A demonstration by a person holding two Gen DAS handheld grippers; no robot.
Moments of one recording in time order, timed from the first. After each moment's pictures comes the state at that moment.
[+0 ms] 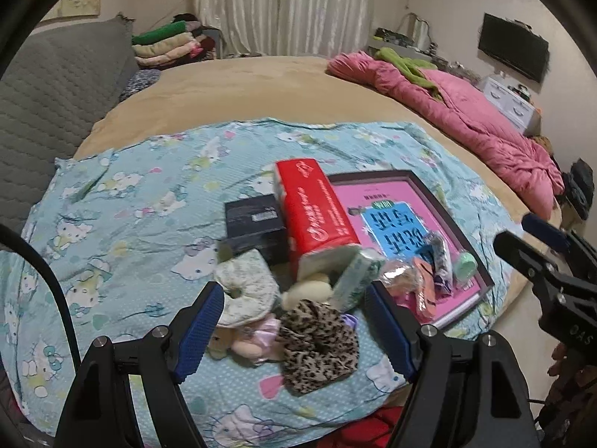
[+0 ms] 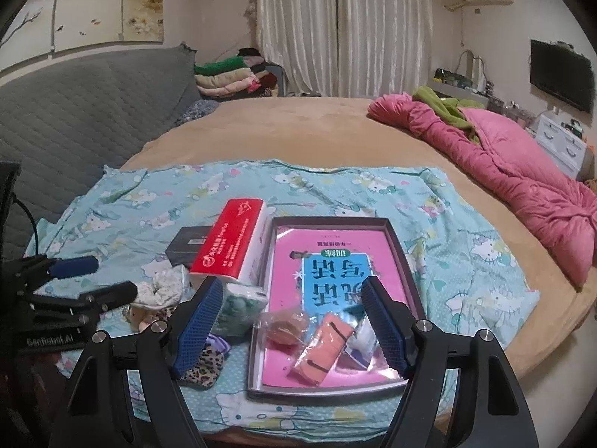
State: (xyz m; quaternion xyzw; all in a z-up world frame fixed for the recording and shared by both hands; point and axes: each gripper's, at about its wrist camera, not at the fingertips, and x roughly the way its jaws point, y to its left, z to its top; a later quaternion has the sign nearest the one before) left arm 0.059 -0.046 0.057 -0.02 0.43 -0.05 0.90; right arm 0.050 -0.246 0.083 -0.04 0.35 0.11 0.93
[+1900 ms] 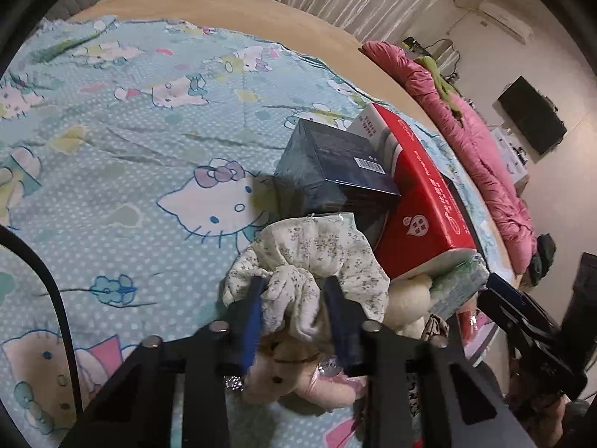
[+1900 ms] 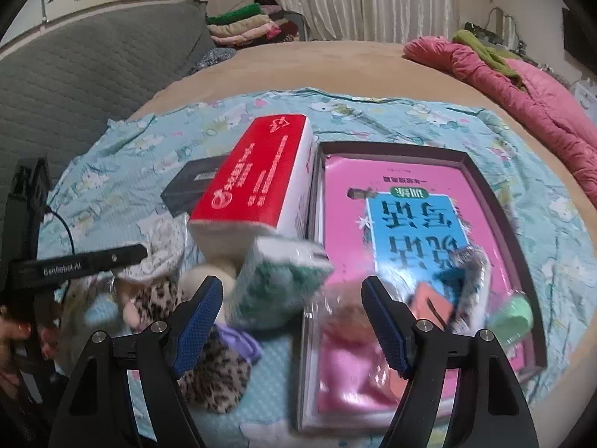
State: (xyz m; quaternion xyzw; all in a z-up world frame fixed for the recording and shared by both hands) left arm 0.129 0.067 -0.090 -0.22 0.48 -0.11 0.84; right arm 0.123 -0.193 -0.035 -0.02 0.44 0.16 0.88
